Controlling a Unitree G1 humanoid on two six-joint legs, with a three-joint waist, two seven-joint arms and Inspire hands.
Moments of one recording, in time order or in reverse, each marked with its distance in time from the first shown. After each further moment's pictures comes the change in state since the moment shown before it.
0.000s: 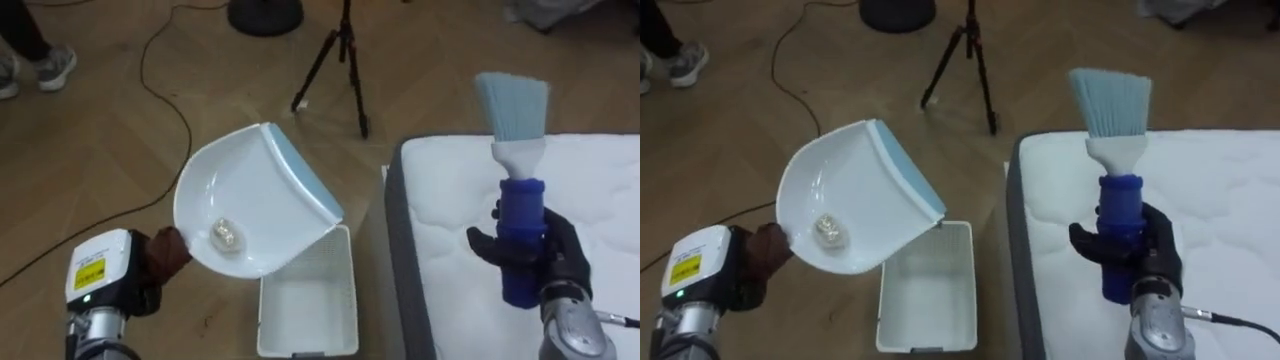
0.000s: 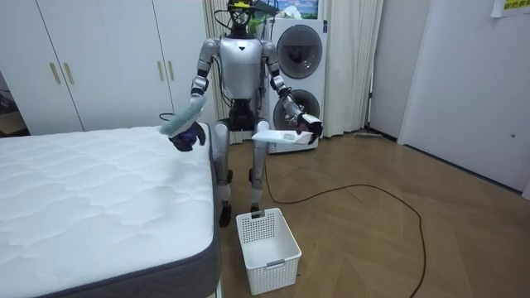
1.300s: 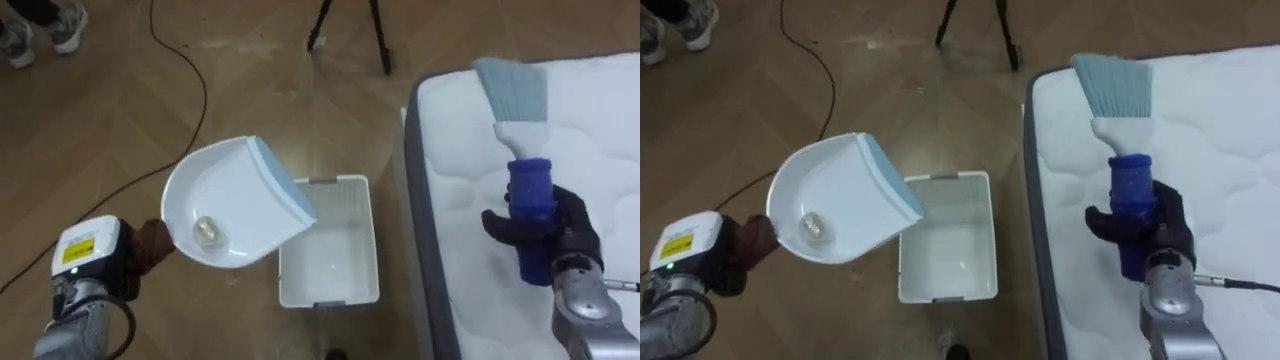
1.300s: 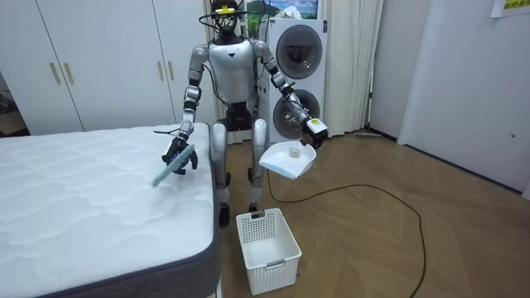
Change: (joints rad) left arm -0.222 0.137 -0.095 0.284 -0.025 0.027 -0.077; right arm -0.179 -0.070 0.005 0.286 -0.107 -0.041 -0.005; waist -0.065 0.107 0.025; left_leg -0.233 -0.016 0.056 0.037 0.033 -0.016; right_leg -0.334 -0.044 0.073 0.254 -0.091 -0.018
